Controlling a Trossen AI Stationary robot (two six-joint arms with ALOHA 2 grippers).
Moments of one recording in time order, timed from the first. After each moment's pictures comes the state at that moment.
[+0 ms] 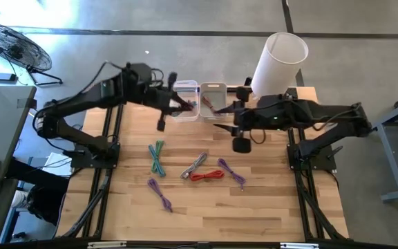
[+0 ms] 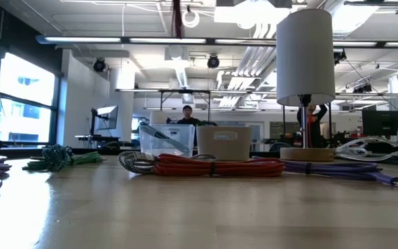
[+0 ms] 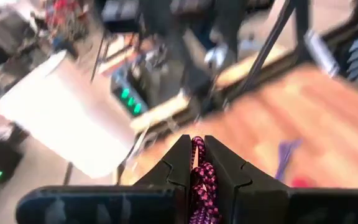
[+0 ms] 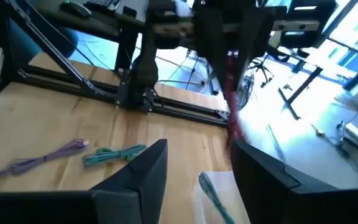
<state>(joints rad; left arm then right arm) 0.27 1.29 1.55 -0.54 0.31 0.58 0.11 1.34 1.57 -0.55 0.29 -0.24</state>
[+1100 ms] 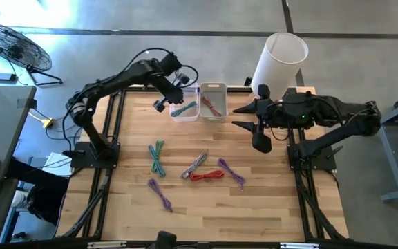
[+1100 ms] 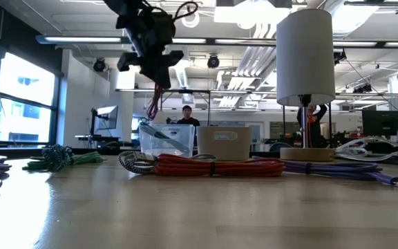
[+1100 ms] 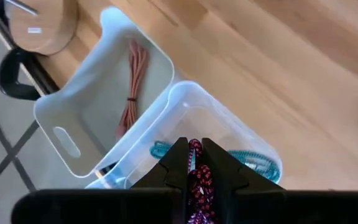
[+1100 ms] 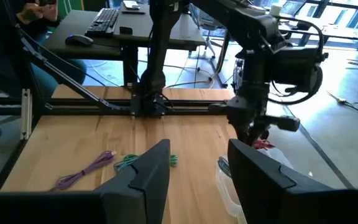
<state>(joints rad) 0.64 1.68 1.57 -0.98 0.33 1.42 0.17 1.22 1.57 -0.67 0.33 0.00</state>
